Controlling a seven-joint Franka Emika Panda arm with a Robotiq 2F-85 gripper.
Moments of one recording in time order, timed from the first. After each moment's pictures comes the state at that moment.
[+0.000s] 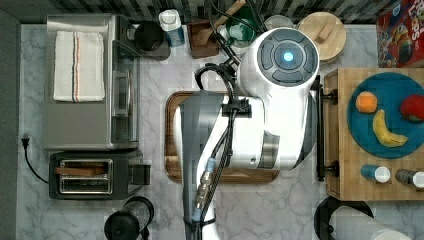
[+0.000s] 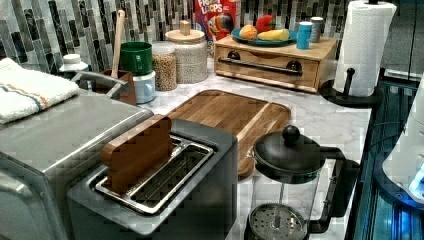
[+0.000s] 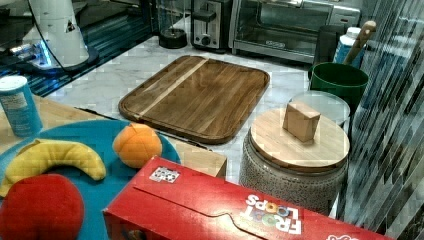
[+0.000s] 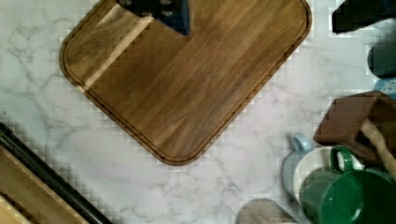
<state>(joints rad) -0.04 0.06 -0.03 -1.73 0.03 0.24 -0.01</state>
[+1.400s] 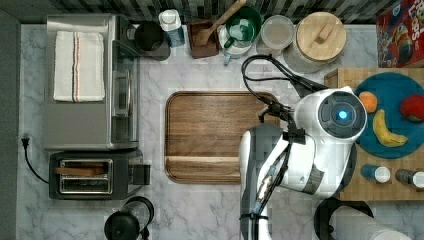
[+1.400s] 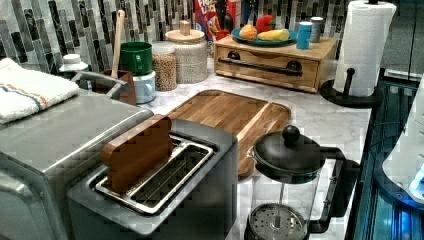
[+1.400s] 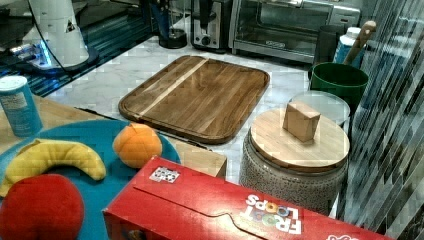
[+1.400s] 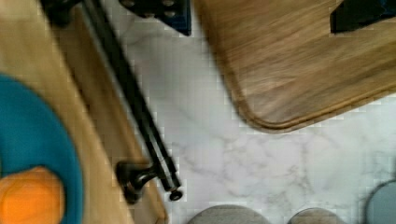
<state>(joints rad) -0.13 -0.01 -0.16 -2.10 -0.07 0.59 -0.67</state>
